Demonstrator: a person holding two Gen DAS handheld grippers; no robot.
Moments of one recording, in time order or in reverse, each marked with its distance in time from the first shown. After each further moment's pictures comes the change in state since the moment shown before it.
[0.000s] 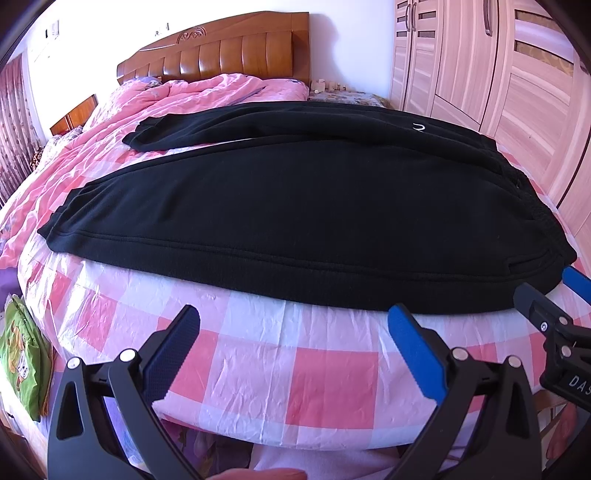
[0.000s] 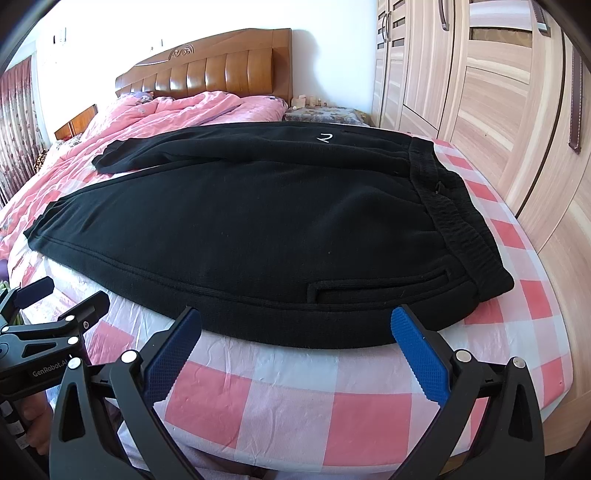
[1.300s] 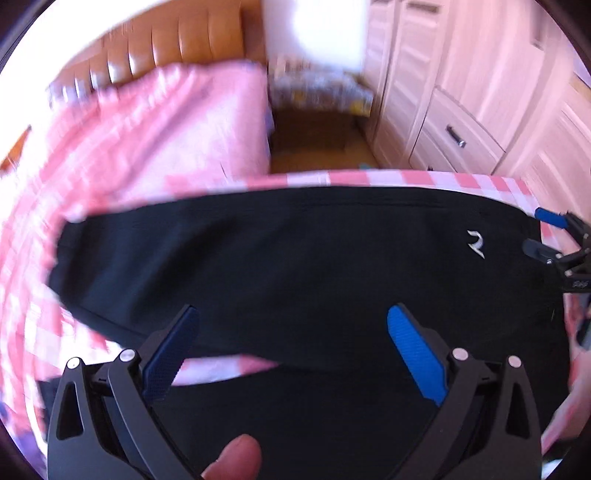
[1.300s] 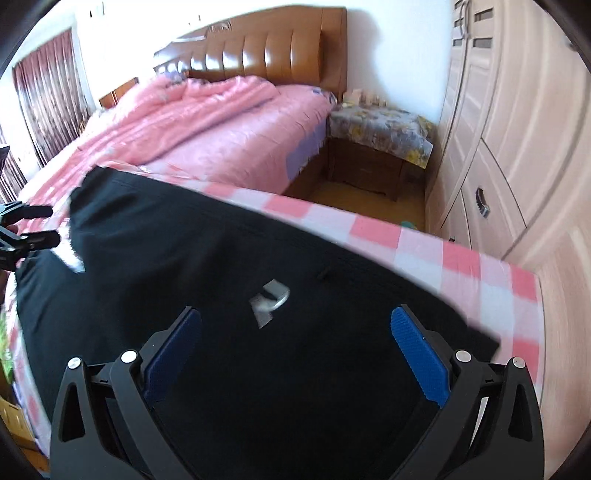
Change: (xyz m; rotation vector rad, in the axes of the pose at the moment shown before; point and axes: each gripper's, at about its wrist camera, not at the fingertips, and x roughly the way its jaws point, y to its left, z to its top) left arm 0.182 0.026 0.324 0.127 0.228 -0.148; right arm 0.240 -0.112 0.284 -0.205 0.137 0.162
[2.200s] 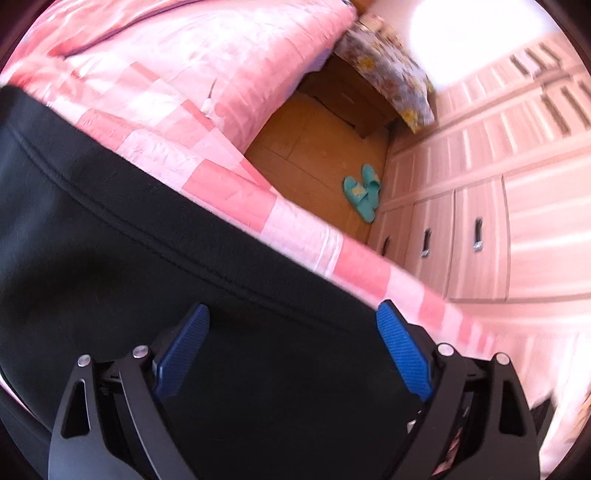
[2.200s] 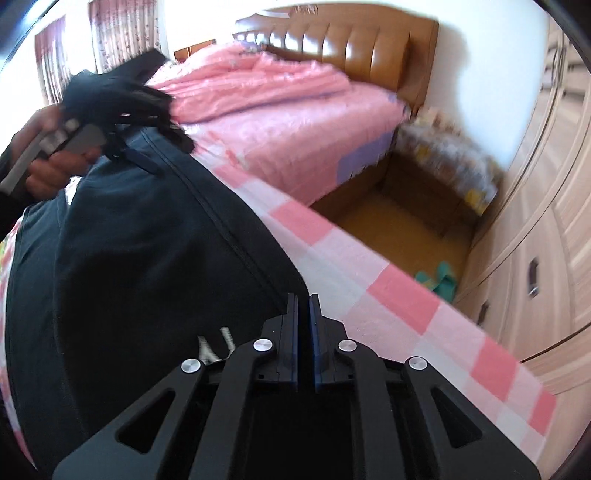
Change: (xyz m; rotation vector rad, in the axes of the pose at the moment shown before) left arm 0.137 0.037 0.100 -0.602 0.209 -0.255; right arm 0.011 0.009 0.014 -0.325 -0.090 0.166
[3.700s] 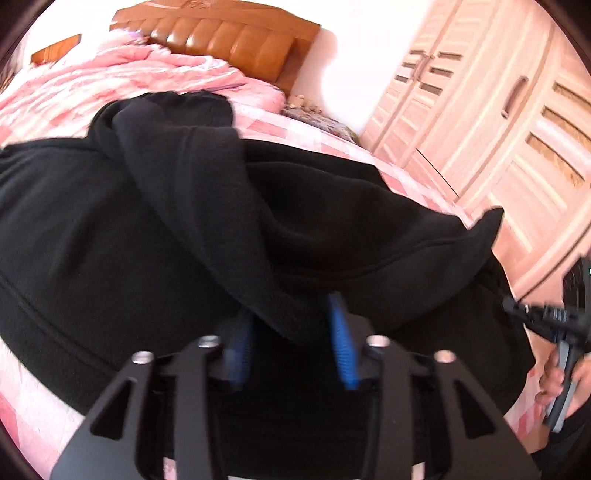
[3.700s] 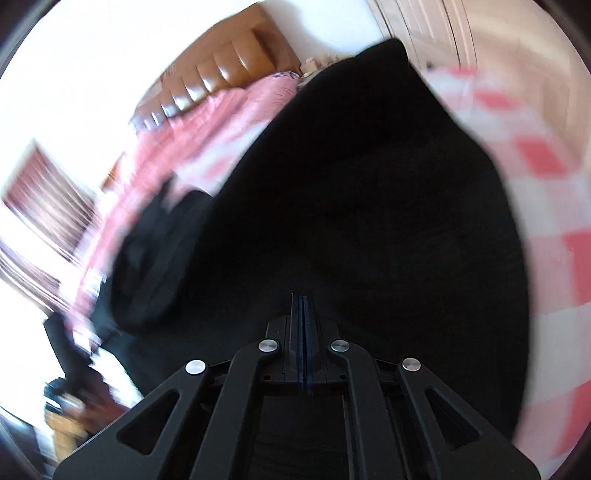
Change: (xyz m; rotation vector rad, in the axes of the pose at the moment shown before) left arm -0.090 0.144 -0.361 0.373 -0.467 -0.078; right arm -0.123 0.109 -0.199 0.858 0.066 0.058
